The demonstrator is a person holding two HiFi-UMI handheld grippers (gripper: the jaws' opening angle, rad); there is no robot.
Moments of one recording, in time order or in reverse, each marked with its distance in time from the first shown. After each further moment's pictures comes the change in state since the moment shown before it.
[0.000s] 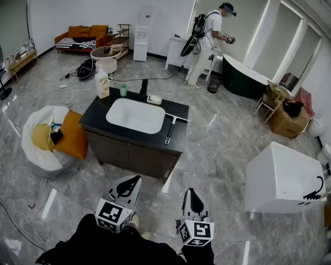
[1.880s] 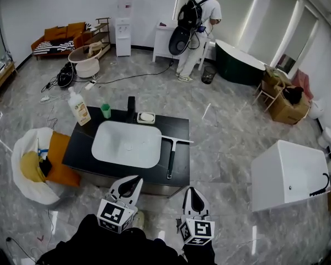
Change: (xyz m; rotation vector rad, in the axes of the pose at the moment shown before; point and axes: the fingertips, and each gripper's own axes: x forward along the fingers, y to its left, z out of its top) left arm 0.288 0.221 0.010 0.012 0.109 -0.128; right arm 0.338 -0.057 0.008 0.071 0.065 -0.137
